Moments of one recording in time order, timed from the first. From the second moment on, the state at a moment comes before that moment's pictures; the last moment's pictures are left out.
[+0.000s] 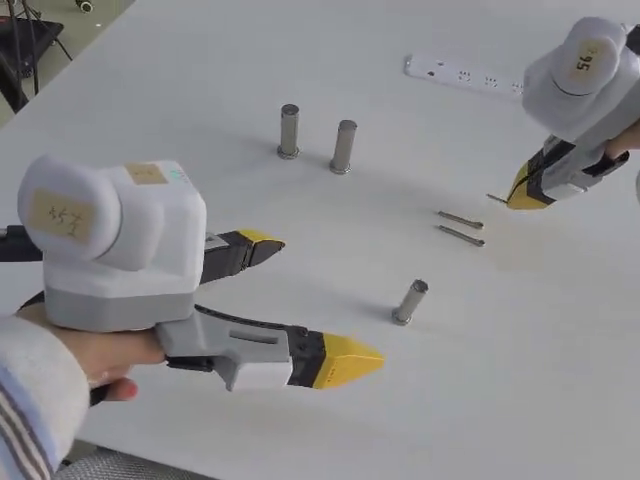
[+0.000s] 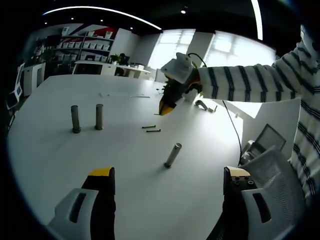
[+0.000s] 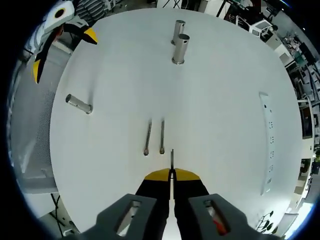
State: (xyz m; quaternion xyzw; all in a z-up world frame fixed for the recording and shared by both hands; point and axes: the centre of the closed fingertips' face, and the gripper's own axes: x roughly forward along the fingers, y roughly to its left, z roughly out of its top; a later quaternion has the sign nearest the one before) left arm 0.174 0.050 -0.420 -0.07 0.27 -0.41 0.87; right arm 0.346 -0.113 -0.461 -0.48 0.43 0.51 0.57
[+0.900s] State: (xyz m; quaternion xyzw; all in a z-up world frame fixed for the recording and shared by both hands) left arm 0.181 0.032 -0.407 -0.07 0.27 -0.42 0.86; right arm 0.279 -0.082 -0.399 -0.49 0.28 0.48 0.67
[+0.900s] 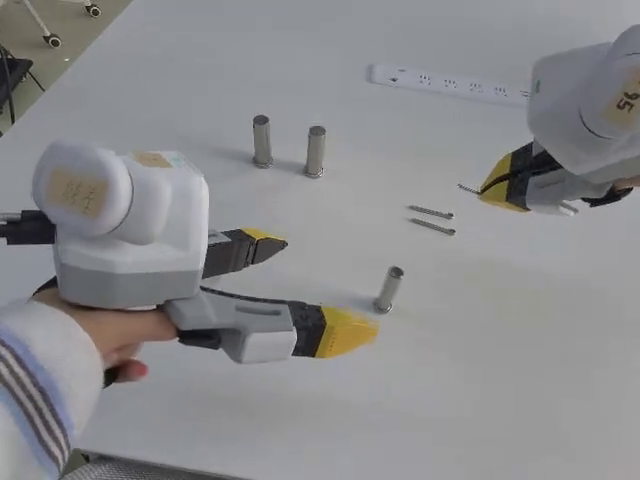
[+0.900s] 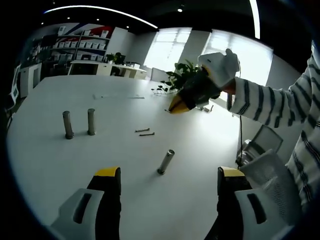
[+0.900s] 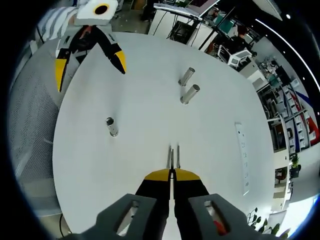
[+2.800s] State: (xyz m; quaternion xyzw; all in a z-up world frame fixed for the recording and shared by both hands) left arm 0.193 -0.031 -0.380 -0.22 0.30 -0.47 0.80; right arm 0.189 -0.030 -0.386 -0.47 0.16 0.49 0.71
